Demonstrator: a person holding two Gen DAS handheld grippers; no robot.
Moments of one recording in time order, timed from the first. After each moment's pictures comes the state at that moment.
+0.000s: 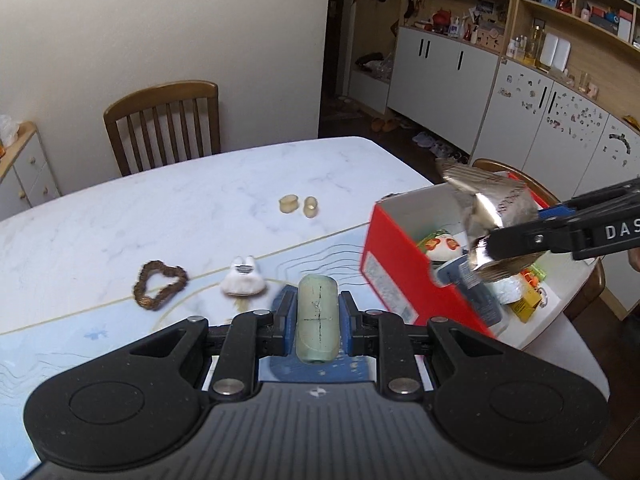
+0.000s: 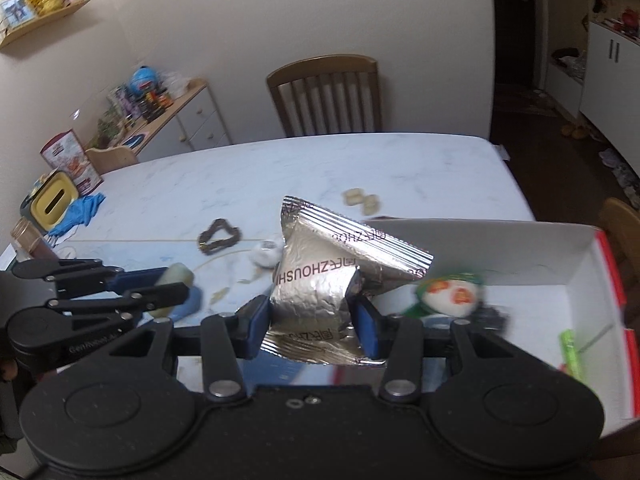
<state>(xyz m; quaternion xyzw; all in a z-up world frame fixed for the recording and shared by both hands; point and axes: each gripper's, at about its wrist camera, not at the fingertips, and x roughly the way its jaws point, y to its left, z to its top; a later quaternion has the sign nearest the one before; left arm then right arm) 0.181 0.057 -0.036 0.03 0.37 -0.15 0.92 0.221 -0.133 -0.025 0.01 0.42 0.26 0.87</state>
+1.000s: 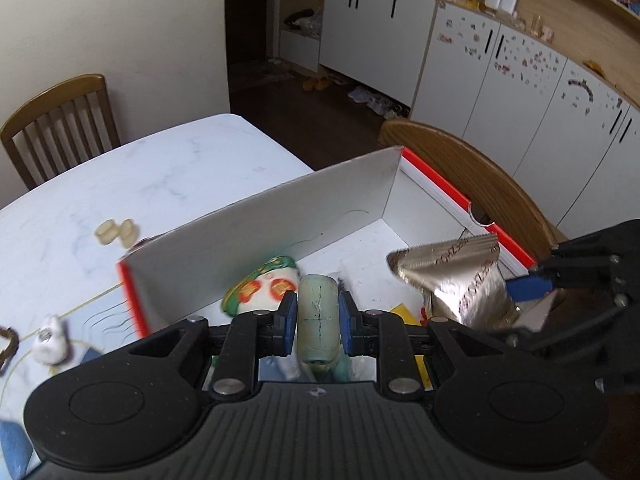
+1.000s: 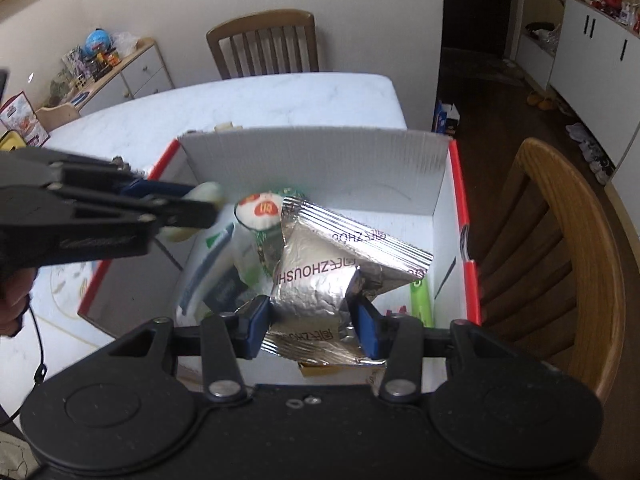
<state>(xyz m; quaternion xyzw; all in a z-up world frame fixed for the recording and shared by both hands) 0.255 -0.152 -0.075 0.07 0.42 -0.23 0.88 0.244 -0.282 -0.087 -0.04 0.47 0.23 0.85</state>
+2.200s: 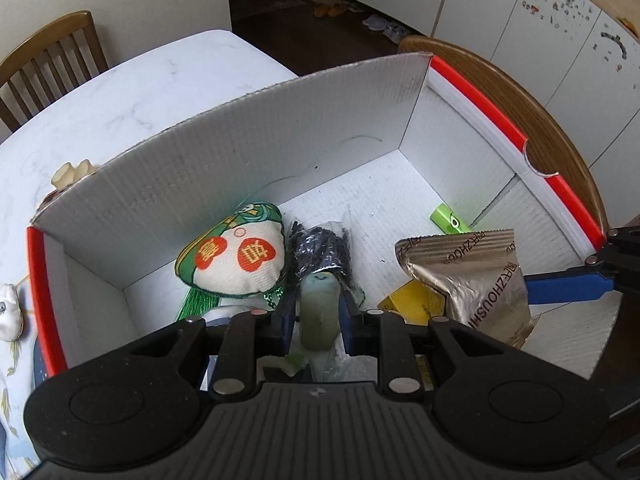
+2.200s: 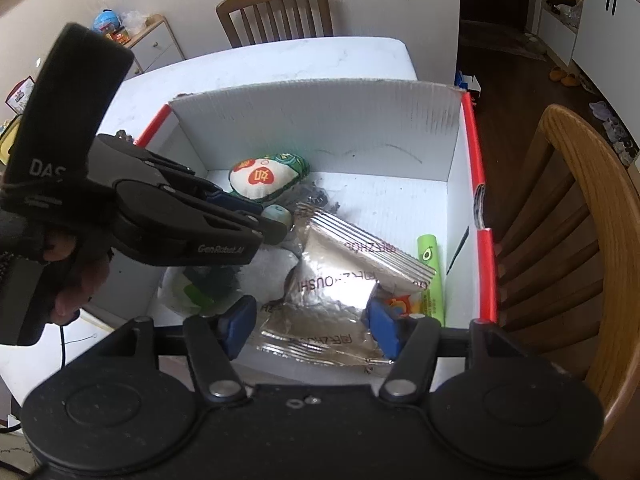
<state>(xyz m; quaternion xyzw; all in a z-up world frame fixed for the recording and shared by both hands) 0.289 -0.185 -0.131 0.09 0.52 -0.20 0.83 0.262 -0.291 -0.121 -0.03 0.51 0.26 0.82</state>
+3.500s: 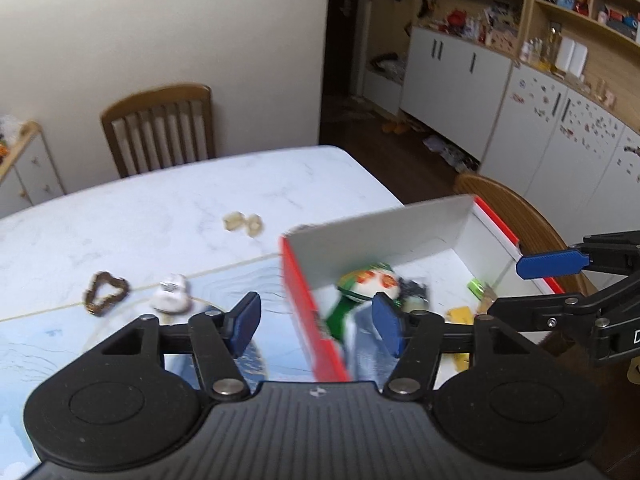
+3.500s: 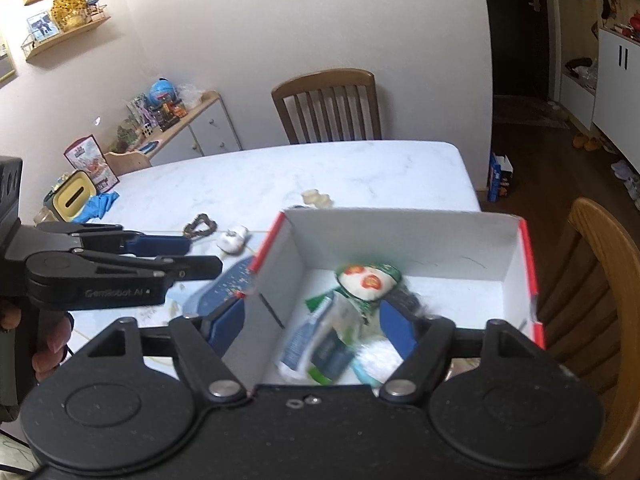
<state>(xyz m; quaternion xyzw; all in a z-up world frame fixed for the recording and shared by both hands) 0.183 -0.050 -0.013 0.02 0.37 -0.11 0.92 0.216 -0.246 -0.031 0.02 0.39 0.31 0.87</state>
